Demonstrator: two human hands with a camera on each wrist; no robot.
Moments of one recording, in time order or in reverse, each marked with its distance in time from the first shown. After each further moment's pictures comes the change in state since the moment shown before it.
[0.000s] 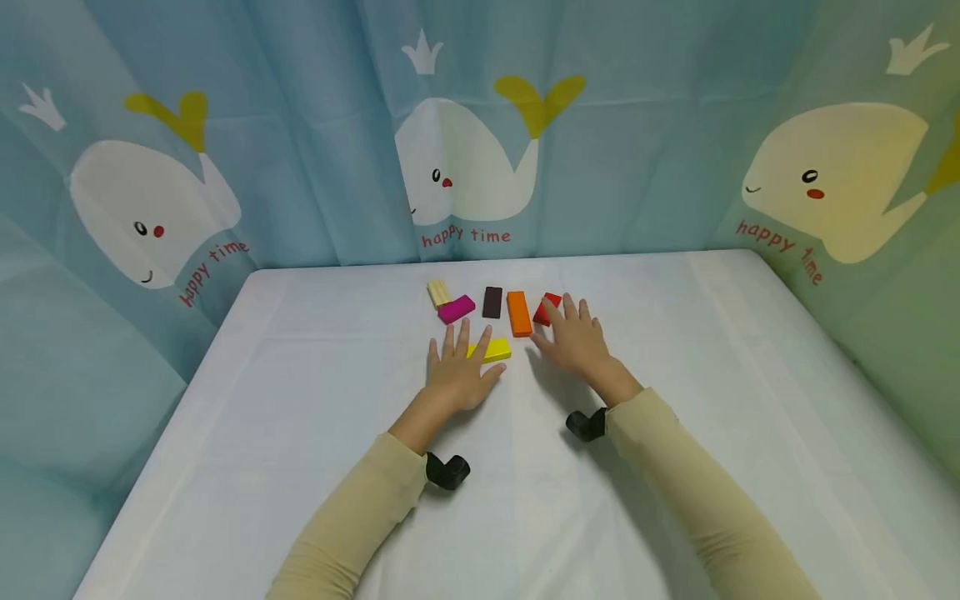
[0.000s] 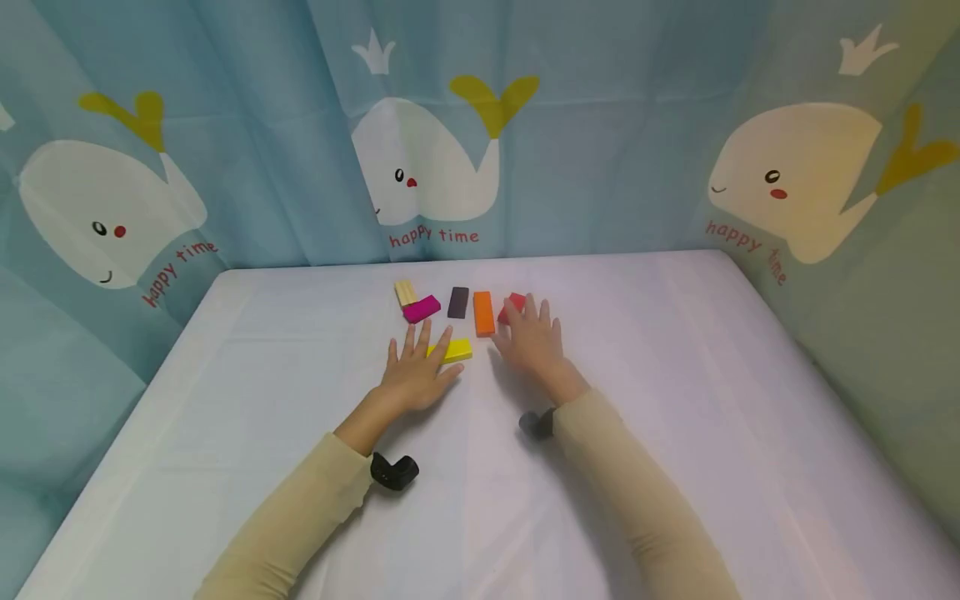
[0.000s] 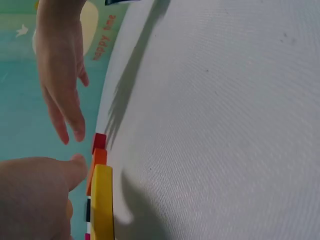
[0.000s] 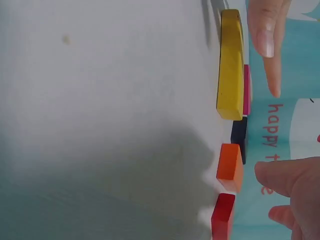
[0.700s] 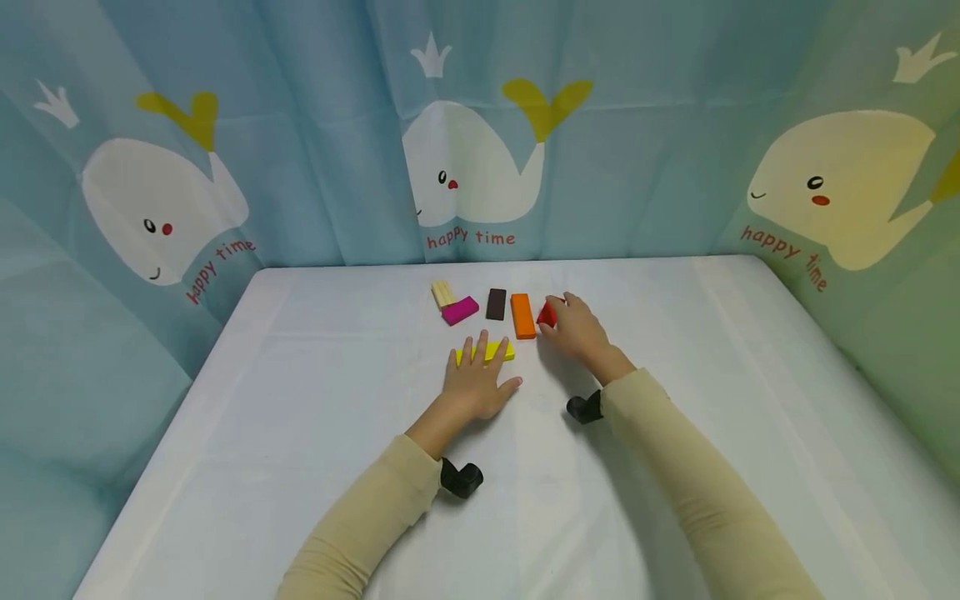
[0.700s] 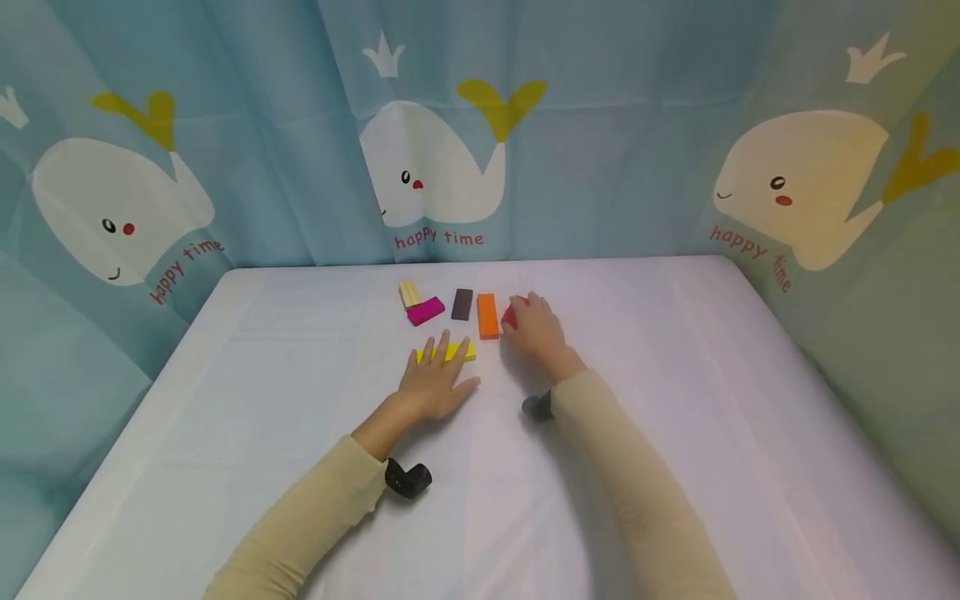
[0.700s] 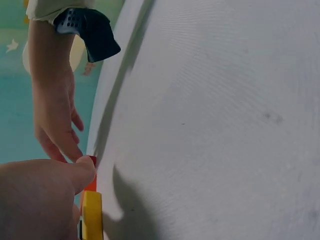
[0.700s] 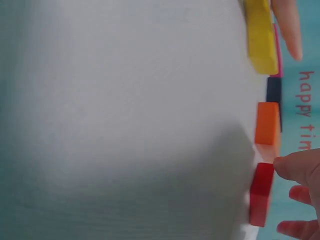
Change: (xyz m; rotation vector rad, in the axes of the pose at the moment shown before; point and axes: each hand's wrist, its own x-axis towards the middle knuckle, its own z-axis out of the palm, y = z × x) left_hand -0.003 0.020 0.003 0.008 -0.053 0.015; right_hand 0.033 0.011 0.003 0.025 0.037 -0.029
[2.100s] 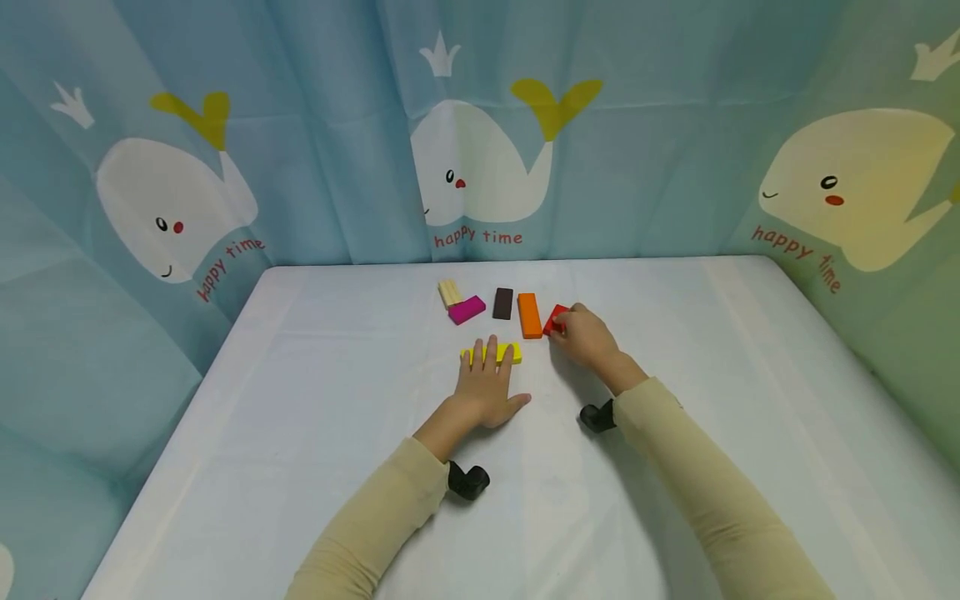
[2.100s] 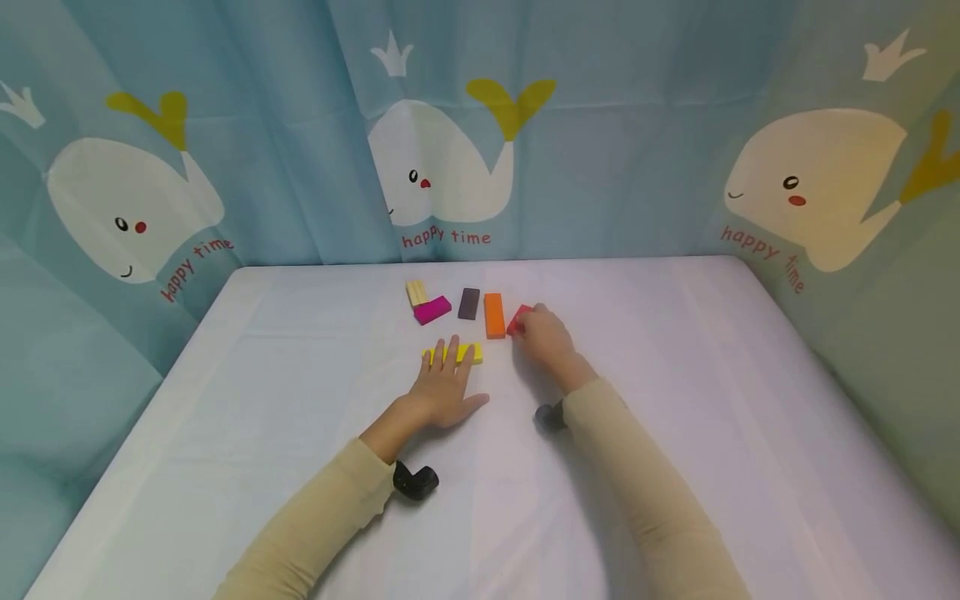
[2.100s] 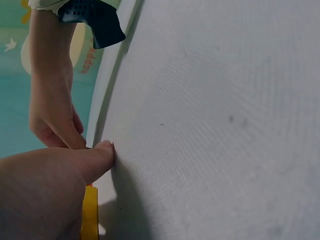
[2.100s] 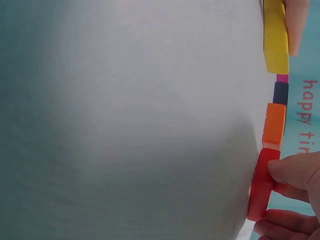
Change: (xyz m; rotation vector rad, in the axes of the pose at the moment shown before) left_hand 0.003 0.001 0.011 0.141 -0.032 0.056; right_hand -0.008 0.003 0.005 0.018 0.036 -0.091
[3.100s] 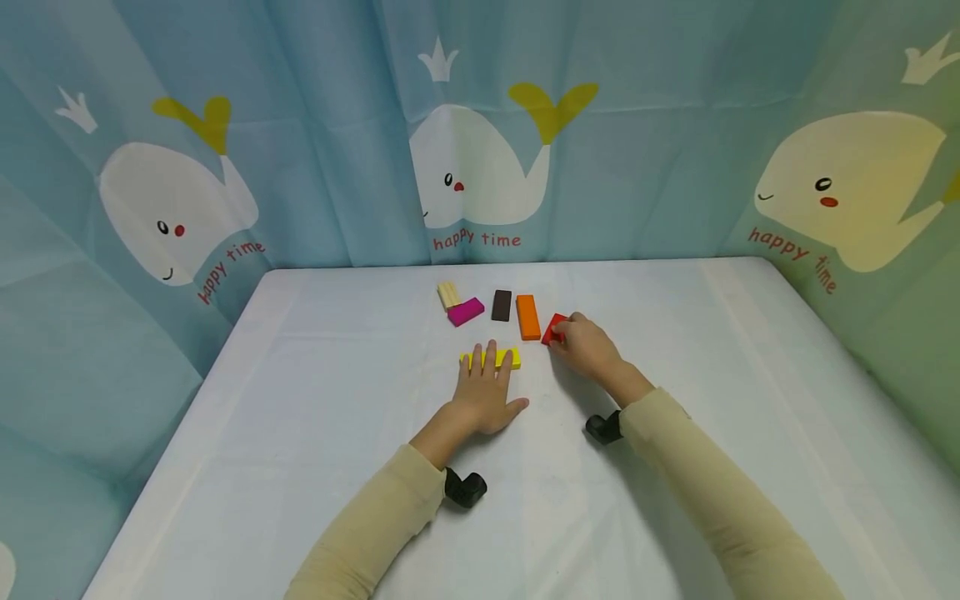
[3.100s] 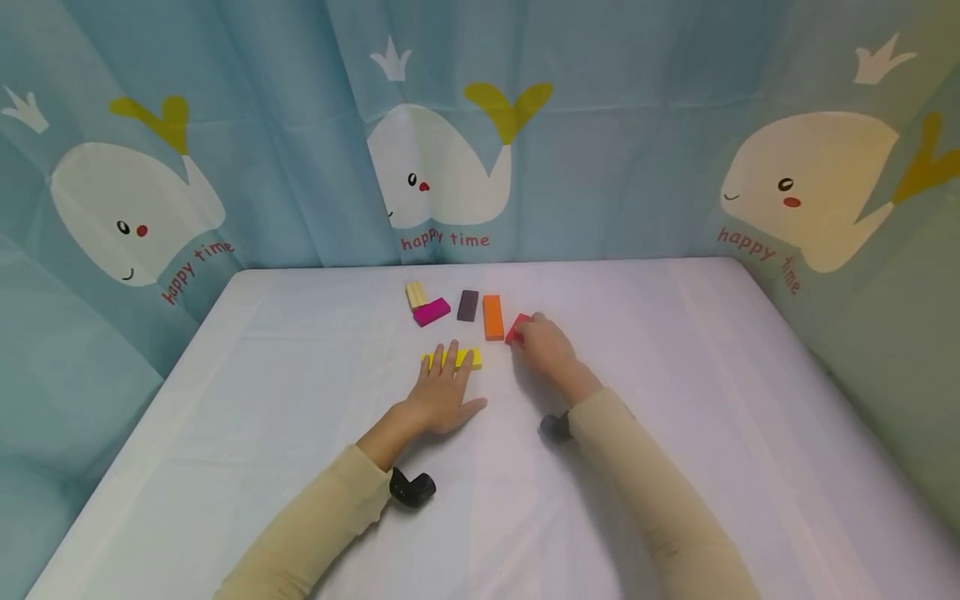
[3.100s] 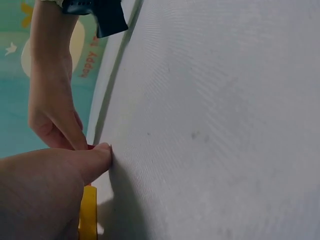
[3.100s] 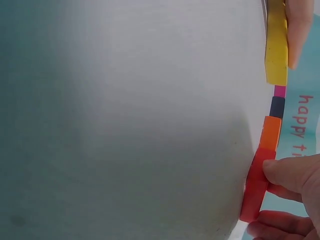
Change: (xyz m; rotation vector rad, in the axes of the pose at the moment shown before) left_hand -0.005 0.000 0.005 0.007 0.025 0.020; right_hand -0.017 -0.004 -0.002 -0.032 0.001 -0.035
